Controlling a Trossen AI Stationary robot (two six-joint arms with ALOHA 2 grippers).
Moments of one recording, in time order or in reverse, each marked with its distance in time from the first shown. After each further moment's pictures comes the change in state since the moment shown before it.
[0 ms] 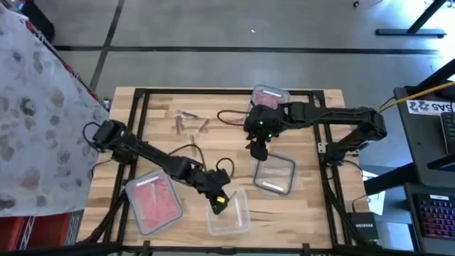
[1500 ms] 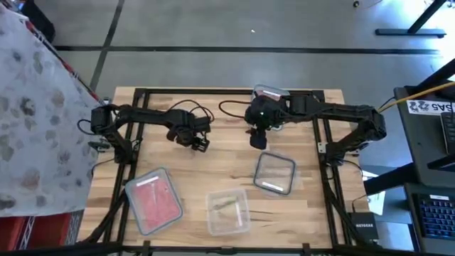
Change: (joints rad) left arm 0.604 -0.126 -0.254 -0.505 0.035 -0.079; right arm -0.098 -0.002 0.029 -0.015 0.172 -0.179
